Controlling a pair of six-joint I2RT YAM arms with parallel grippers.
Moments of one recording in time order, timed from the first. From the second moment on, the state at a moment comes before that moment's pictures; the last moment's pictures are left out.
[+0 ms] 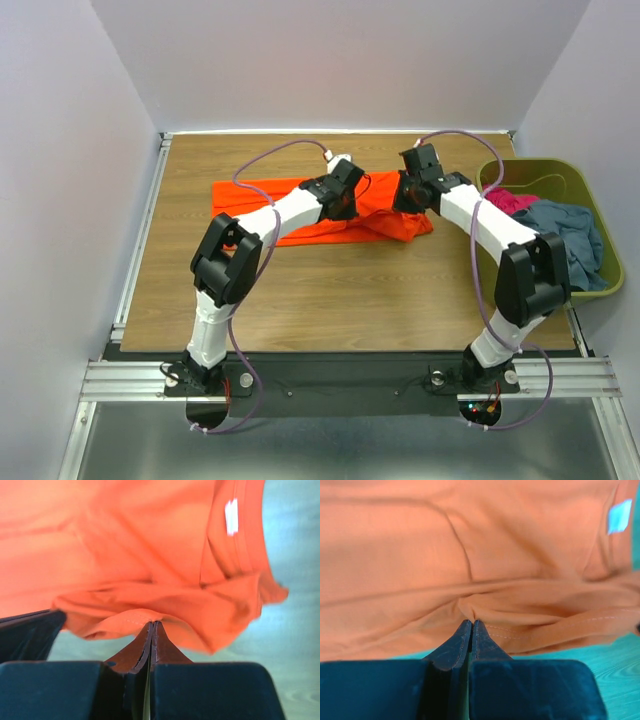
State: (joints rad) left arm -0.74 2.03 1.61 -0.46 -0.20 -0.66; right arm 0.36 1.67 1.32 -0.55 0.13 0.54
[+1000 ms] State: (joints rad) left arm -0.58 2.19 1.76 -0.37 0.00 -0.65; right arm 0.32 2.07 1.74 -0.56 0.23 0.36
